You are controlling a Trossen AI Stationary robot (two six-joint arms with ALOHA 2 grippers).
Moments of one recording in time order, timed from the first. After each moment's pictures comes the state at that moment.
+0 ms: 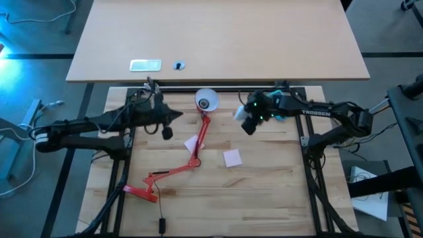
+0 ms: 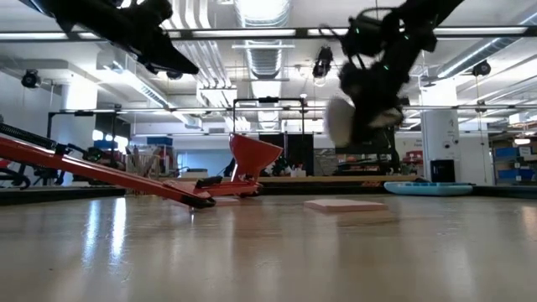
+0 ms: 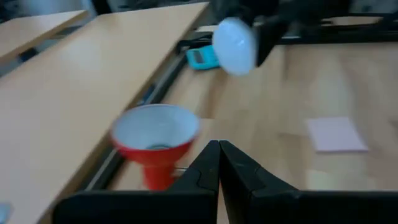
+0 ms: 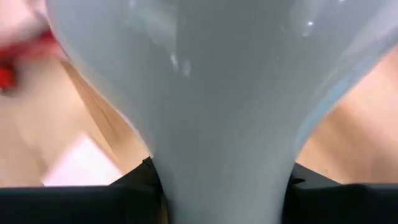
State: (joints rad) left arm 0.30 0.87 0.68 -0.17 -0.09 0.16; right arm -0.40 1.36 0.94 -0.55 -0.07 0.25
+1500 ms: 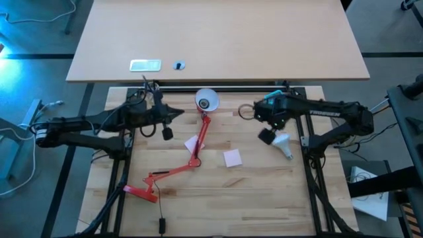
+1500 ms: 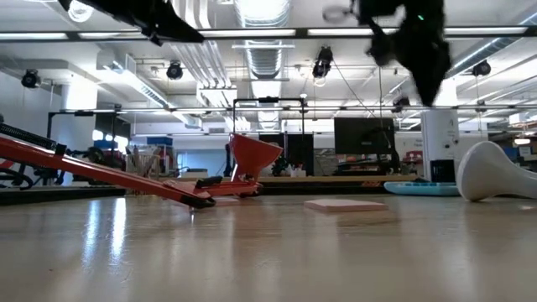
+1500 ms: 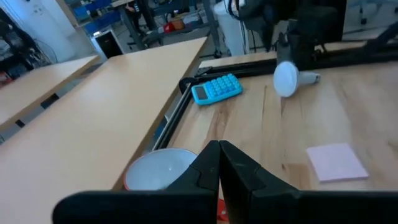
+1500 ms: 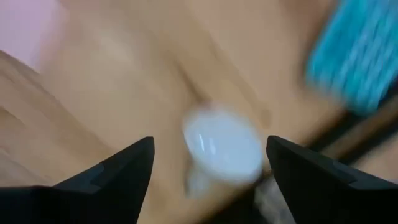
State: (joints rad) left arm 0.17 0.87 0.76 -0.15 -0.20 0.25; right arm -0.21 1.35 1.20 -1.42 0.07 0.47
